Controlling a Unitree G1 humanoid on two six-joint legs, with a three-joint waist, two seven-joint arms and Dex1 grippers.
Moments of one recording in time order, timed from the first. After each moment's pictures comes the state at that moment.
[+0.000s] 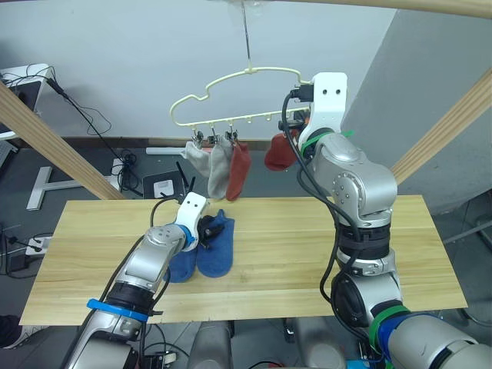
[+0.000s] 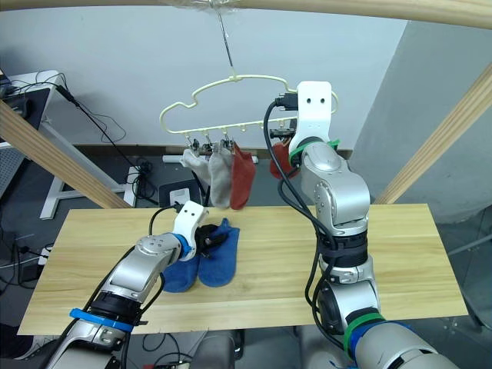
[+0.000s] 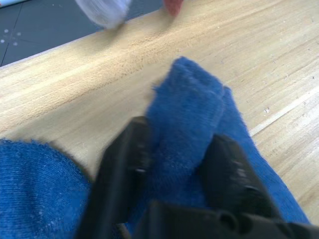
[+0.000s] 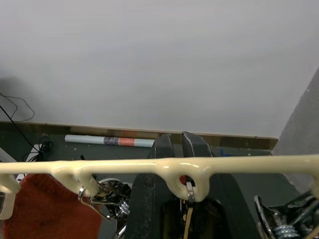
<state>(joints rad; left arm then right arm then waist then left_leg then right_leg) -0.37 0.49 -0.19 0.19 -0.07 0.52 -0.56 -0.92 0.07 -0.06 -0.16 0.10 1.00 -0.14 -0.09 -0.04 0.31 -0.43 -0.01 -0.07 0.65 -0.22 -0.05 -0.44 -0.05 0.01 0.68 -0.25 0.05</state>
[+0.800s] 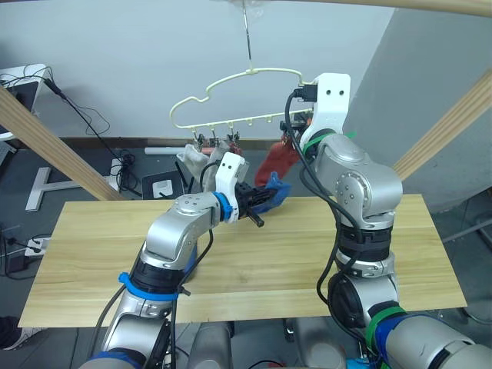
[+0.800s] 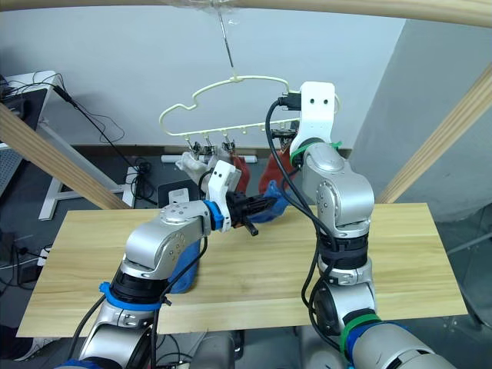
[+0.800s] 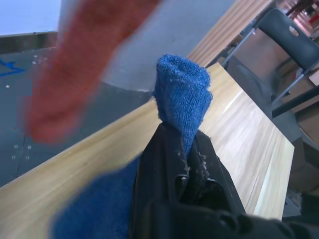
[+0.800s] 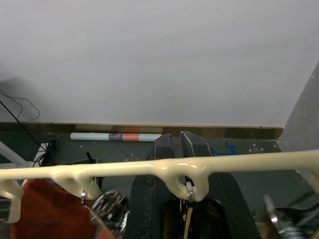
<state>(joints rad) -0.63 0.26 -0.14 -0.11 -0.32 0.82 -0.62 -0.92 0.11 -0.10 -0.20 0.10 1.07 -0.14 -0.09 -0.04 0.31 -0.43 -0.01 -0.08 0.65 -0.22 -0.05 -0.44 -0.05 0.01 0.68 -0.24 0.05</state>
